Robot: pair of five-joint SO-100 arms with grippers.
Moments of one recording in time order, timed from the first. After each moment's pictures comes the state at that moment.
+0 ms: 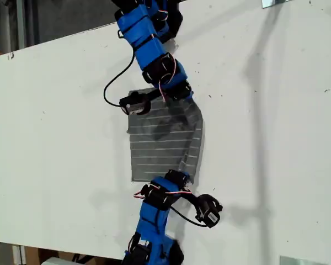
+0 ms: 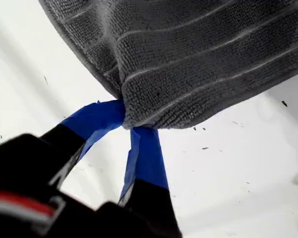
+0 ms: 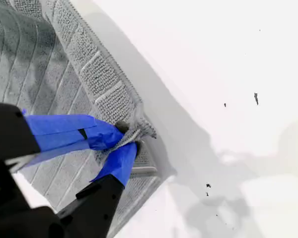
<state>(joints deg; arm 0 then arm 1) 12.7 69.9 61.6 92.9 -88.3 -21.7 90.9 90.4 87.2 85.0</state>
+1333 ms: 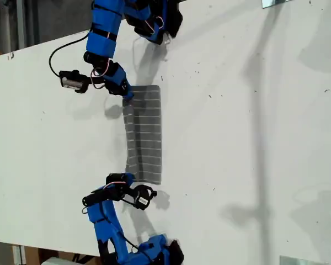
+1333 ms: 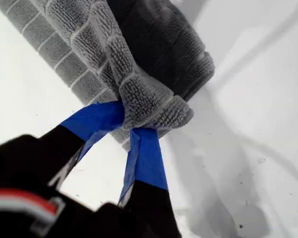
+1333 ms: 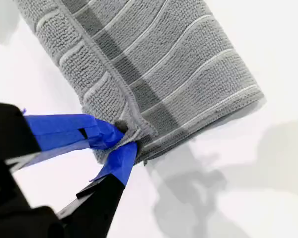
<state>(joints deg) -30.5 78.0 83.8 79.7 -59.4 28.3 110.3 119.5 68.2 54.7</state>
